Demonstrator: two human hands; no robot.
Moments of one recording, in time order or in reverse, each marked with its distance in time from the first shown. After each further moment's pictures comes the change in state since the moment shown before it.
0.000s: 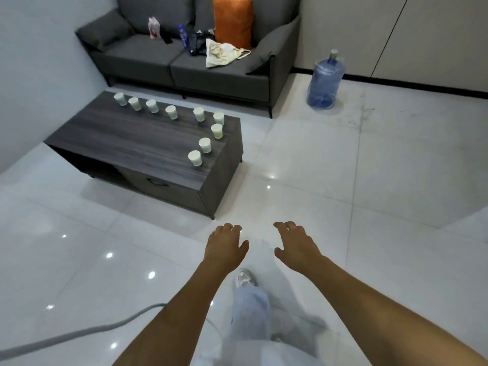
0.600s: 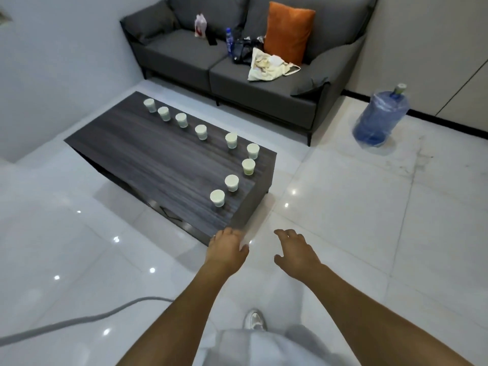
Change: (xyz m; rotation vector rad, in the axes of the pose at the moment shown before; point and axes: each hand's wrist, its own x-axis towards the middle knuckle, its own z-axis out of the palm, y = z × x) left_hand 0.275 -0.089 -0.103 -0.142 -0.016 -0.205; right_hand 0.318 -0.064 -0.099 -0.049 -0.134 -0.108
